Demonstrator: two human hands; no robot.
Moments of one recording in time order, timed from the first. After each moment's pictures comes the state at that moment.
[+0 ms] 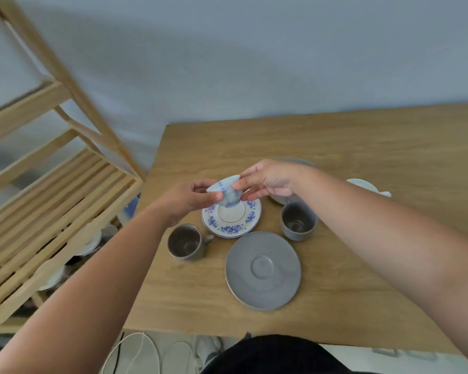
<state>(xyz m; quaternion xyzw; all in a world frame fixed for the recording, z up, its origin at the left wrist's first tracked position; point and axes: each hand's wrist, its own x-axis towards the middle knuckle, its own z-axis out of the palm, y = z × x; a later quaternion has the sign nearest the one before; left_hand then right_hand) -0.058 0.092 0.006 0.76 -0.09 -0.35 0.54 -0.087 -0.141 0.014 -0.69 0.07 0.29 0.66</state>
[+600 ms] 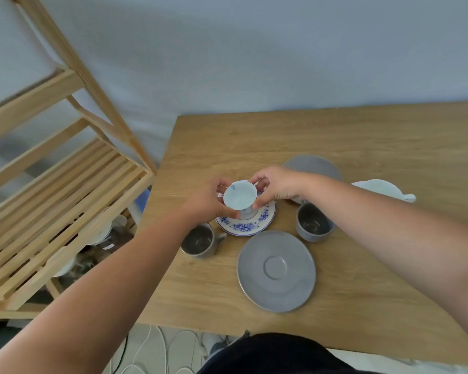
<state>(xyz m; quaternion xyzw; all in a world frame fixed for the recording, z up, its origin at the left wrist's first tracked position) -0.061 0.082 -0.020 0.88 -0.10 -0.26 0.38 -0.079 -0.135 -0.016 -0.84 0.00 0.27 0.48</state>
